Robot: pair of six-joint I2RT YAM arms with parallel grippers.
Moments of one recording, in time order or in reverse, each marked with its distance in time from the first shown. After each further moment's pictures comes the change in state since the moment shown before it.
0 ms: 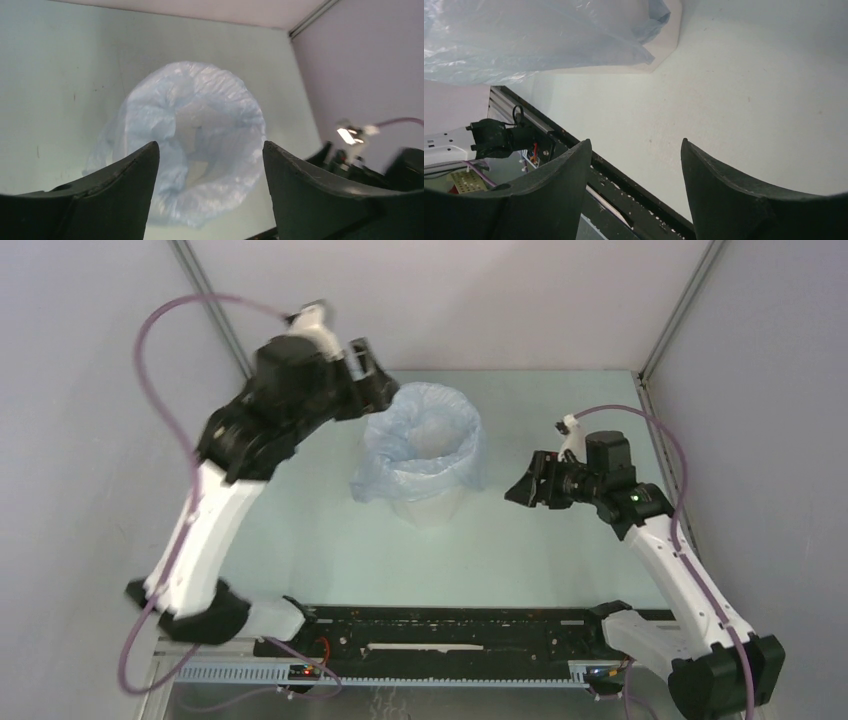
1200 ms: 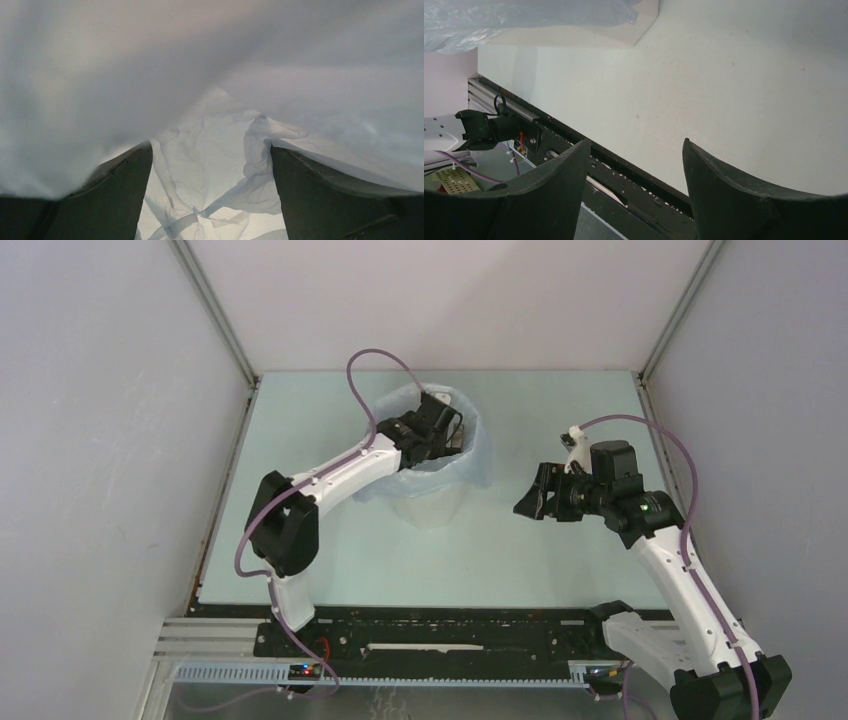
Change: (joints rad) left arm -0.104 0.557 -0.344 0.316 -0.082 0.141; right arm -0.009 -0.092 0.010 -0.180 0.065 -0.027
